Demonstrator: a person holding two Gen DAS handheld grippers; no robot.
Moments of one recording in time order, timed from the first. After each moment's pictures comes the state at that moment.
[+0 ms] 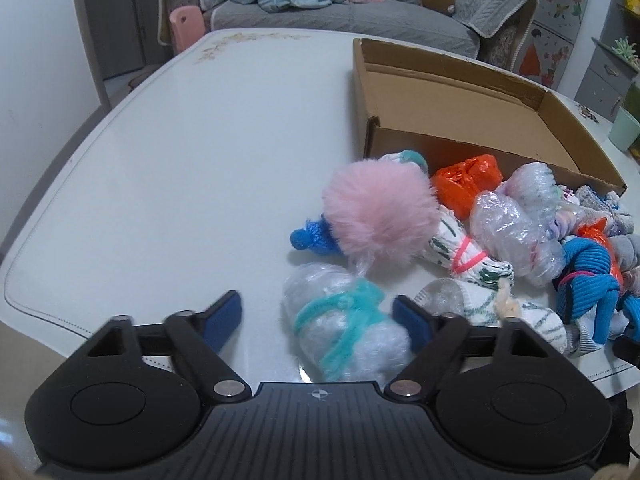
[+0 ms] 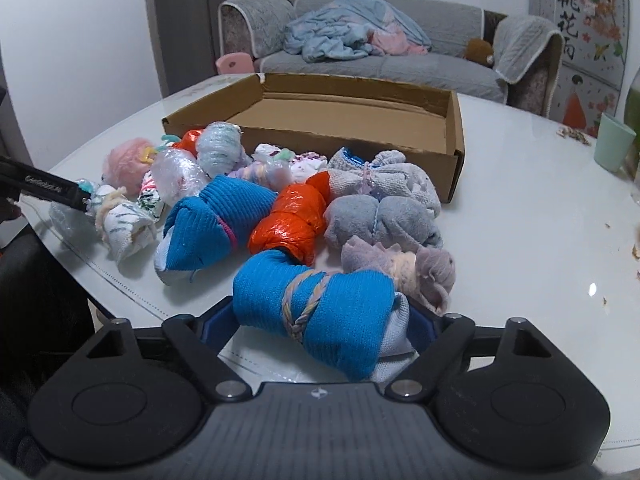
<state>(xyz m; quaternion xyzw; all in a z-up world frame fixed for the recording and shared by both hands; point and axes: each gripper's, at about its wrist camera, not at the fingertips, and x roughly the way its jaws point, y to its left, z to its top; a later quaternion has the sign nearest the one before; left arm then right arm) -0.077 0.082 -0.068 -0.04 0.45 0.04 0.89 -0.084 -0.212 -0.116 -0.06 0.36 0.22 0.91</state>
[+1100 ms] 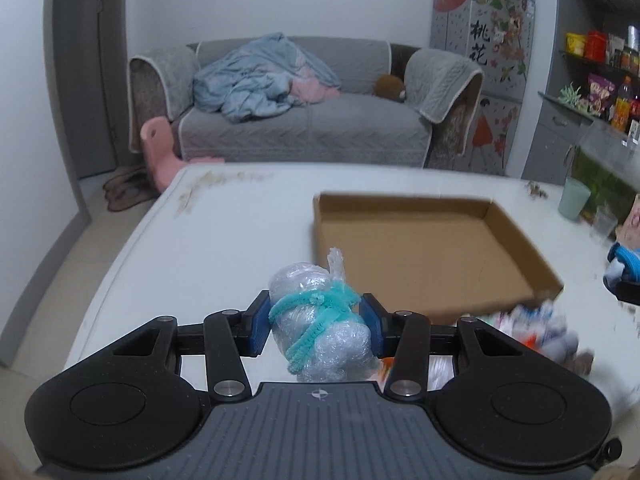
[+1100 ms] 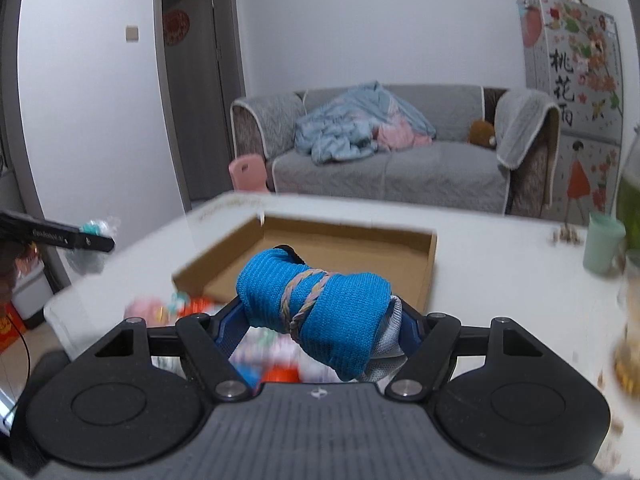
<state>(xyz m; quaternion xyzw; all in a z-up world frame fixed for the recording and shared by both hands) -0.045 0.078 0.046 0.00 0.32 -0.02 0.95 -0.033 -0.243 -0.016 0.00 0.24 0.25 0.94</state>
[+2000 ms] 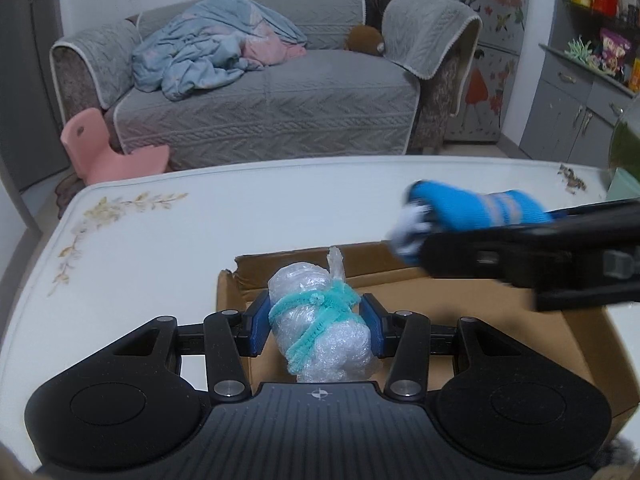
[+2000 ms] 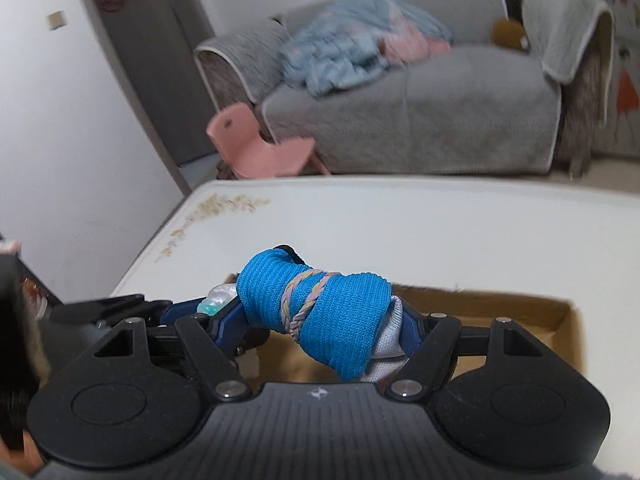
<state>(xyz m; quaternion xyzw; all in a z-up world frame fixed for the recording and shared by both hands) 0.184 0.022 -0.029 0.03 0.38 -0.06 0.92 0.221 -0.131 -0.051 0.07 0.40 0.25 0.88</state>
